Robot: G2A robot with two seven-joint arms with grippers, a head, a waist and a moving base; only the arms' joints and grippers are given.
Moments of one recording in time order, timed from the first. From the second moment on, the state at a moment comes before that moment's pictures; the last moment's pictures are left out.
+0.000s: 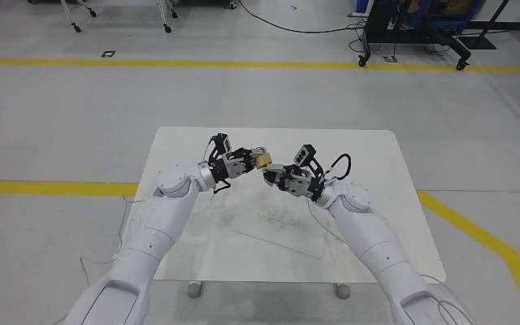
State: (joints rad) left arm 0.84 -1.38 -1.10 -0.90 -0.55 -0.10 -1.01; right arm -1.03 -1.38 1.15 -0.98 0.77 -0.13 1.13
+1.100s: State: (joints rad) left arm 0.87 -1.37 -1.10 -0.94 -0.49 -0.29 -0.98; right arm -0.91 -1.42 1.10 -0.74 1.05 0.07 1.45
